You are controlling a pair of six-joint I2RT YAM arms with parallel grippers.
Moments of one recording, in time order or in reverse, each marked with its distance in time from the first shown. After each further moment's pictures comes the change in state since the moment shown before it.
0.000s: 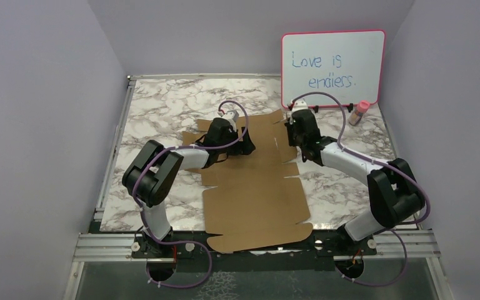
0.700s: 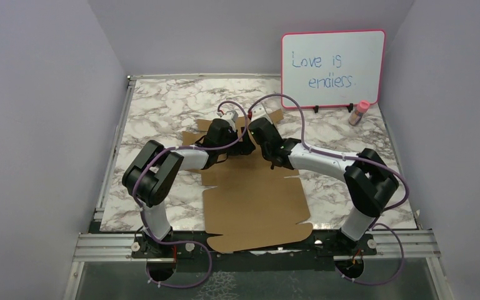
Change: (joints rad) left arm 0.000 0.000 -0.019 0.039 0.000 -0.016; right arm 0.351 0.180 0.226 -0.119 0.430 -0.131
